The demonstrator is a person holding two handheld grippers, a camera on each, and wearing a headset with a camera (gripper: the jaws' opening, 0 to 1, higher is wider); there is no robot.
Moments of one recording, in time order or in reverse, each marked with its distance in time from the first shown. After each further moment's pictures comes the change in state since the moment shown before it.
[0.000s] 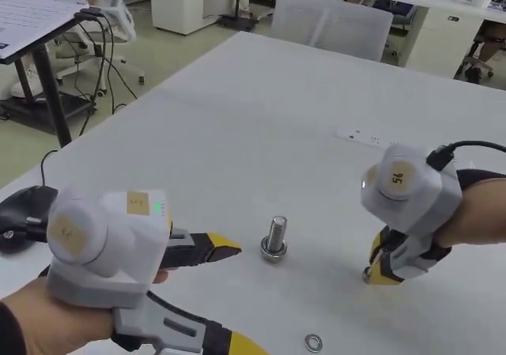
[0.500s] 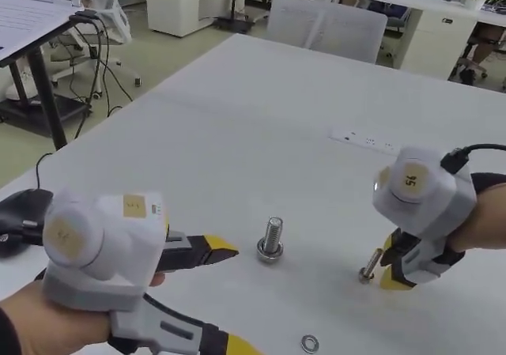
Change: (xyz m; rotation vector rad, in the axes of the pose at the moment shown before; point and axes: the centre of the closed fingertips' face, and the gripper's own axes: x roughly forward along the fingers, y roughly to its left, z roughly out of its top) left arm 0.001 -0.002 0.001 0.004 0.002 -0.005; right arm -0.007 0.003 -0.021 0.040 0.011 -0.017
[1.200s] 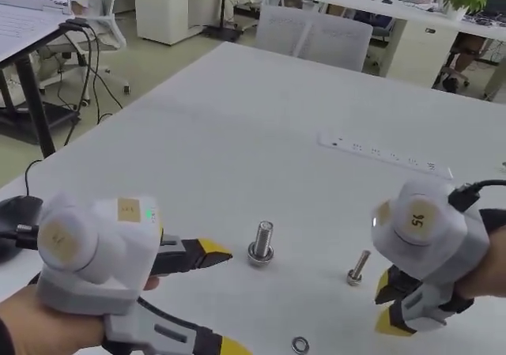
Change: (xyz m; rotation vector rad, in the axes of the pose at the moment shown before) left arm 0.000 -0.003 0.004 0.015 -0.009 -0.009; right arm -0.008 0.062 0.005 -0.004 -0.028 0.042
